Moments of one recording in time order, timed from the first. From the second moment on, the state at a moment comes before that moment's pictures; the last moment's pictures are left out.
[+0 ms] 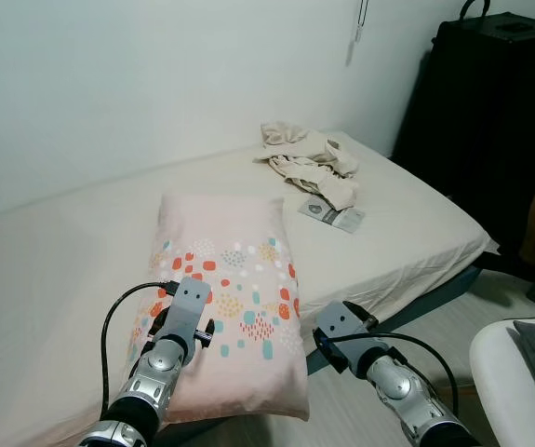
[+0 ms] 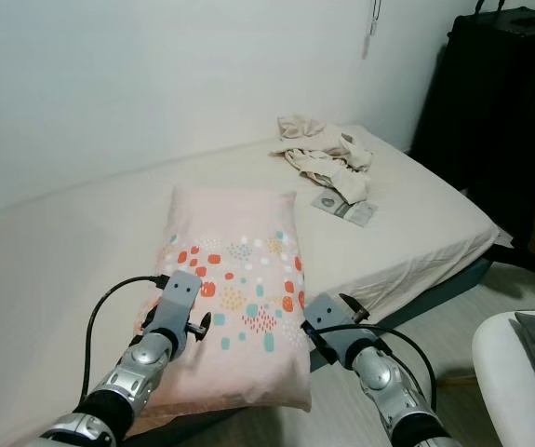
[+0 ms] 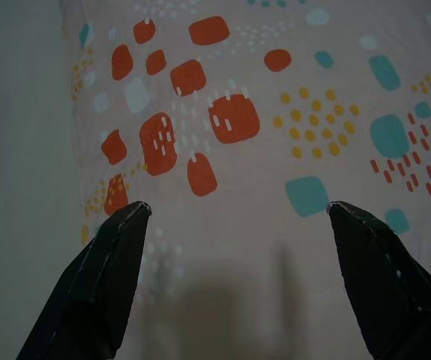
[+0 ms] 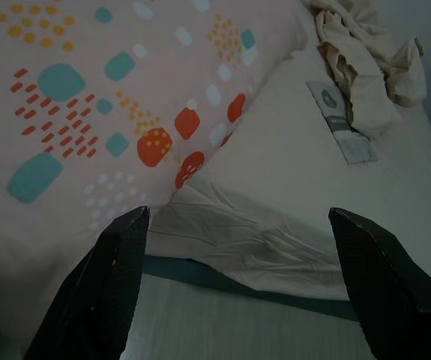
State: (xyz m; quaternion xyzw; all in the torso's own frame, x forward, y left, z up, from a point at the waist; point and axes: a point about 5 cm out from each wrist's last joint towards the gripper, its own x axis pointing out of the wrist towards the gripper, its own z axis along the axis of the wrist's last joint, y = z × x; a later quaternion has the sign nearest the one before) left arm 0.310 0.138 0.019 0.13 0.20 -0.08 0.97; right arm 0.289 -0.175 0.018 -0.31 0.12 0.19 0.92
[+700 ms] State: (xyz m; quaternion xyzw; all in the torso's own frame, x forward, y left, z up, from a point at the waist) left arm 0.310 0.137 0.018 0.13 0.20 -0.08 0.97; right arm 0.289 -0.175 0.018 -0.31 0.12 0.19 0.92
